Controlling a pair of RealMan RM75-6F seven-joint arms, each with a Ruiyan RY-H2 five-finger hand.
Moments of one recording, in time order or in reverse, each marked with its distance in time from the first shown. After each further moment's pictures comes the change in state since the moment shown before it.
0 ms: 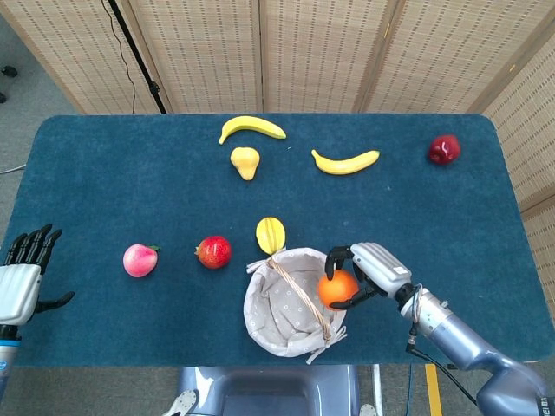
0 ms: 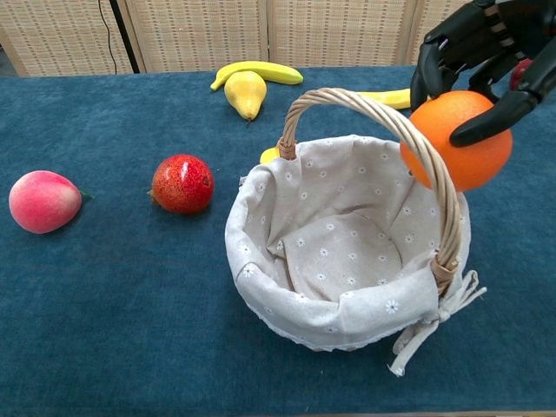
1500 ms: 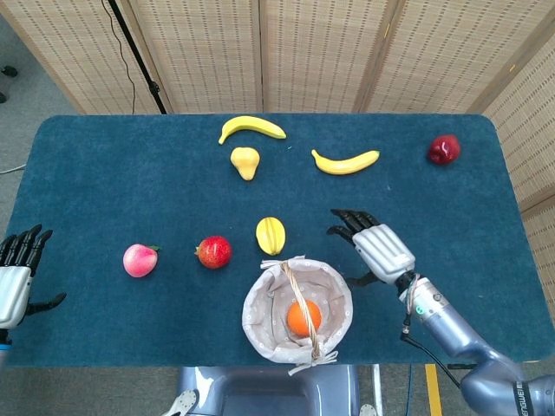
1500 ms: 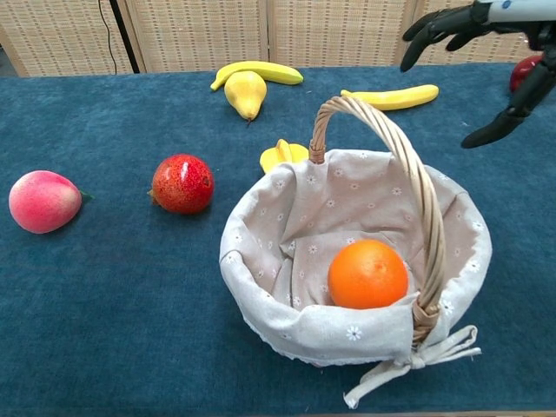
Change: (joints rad) left arm 0.019 0.028 0.006 -0.004 0.002 0.029 -0.008; right arm 0.047 -0.109 -0.089 0.129 0.088 0.223 -0.531
